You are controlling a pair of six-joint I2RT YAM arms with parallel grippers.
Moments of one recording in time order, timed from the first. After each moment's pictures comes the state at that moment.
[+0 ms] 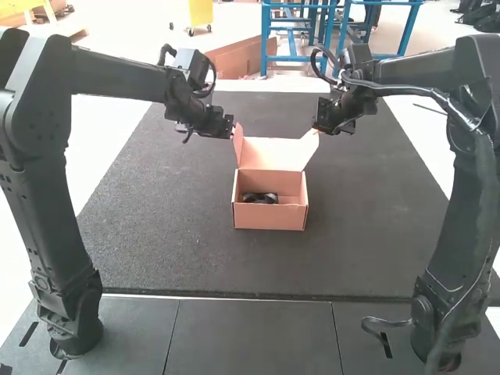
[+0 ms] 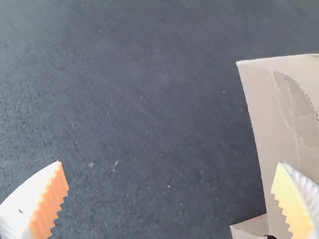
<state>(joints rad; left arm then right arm) -0.36 1.75 1.34 -0.39 -0.05 -0.12 0.30 1.82 1.41 -0.47 -0.21 0.27</state>
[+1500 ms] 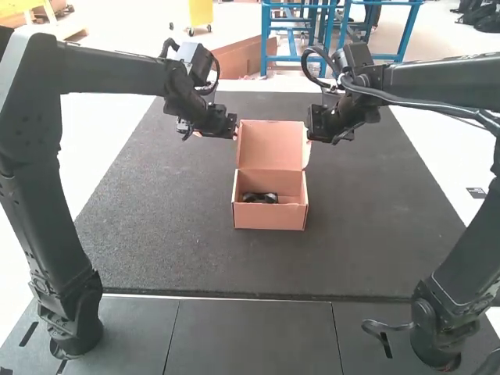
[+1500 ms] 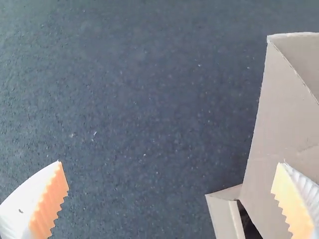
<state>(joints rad) -0.40 1.71 1.35 -0.51 -0.03 -0.16 0.41 1.58 1.21 -0.48 -0.16 0.22</state>
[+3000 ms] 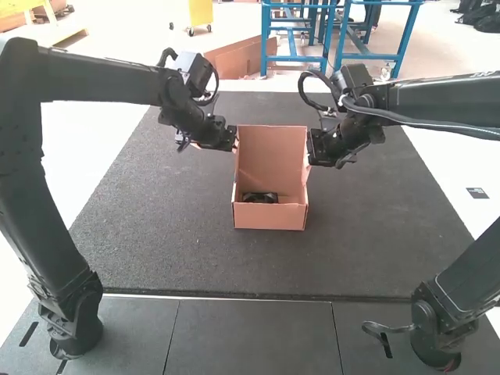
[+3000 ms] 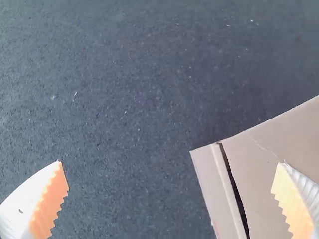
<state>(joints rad) -0.43 1.62 1.23 -0.53 0.01 -0.16 0.46 1.47 1.04 -0.52 -0.18 0.18</state>
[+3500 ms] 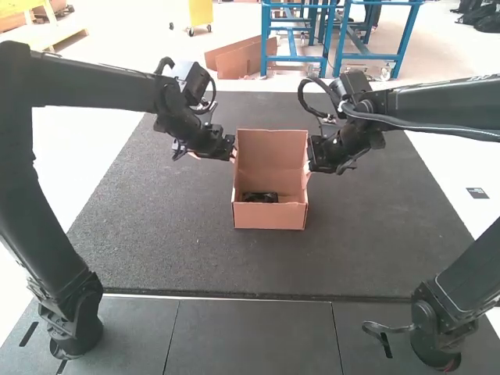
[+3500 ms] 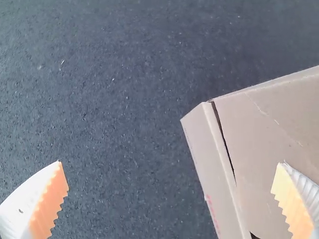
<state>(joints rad) -0.43 1.58 1.17 -0.53 0.05 -0.16 0.46 1.47 1.00 -0.52 -0.19 0.18</state>
